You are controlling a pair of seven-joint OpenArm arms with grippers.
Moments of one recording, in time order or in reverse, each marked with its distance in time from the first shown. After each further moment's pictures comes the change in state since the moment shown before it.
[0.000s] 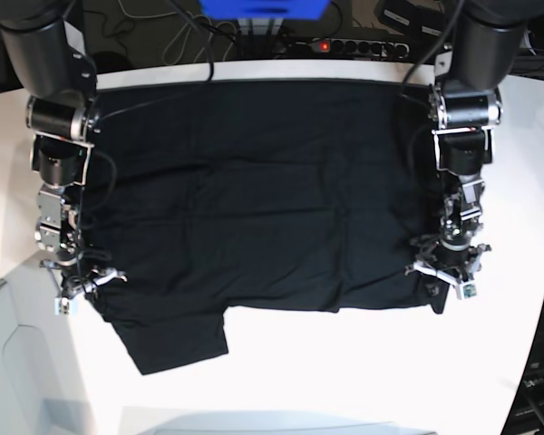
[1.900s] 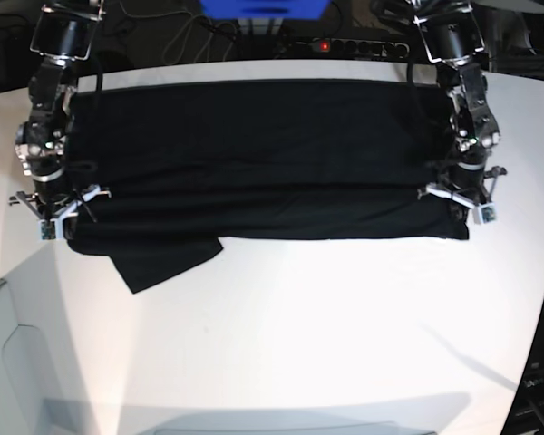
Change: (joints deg) left arm 34.9 5.0 -18.5 51.1 0.2 -1.6 23.7; right arm -37.0 -1.3 6.4 56.1 -1.1 0.9 -13.0
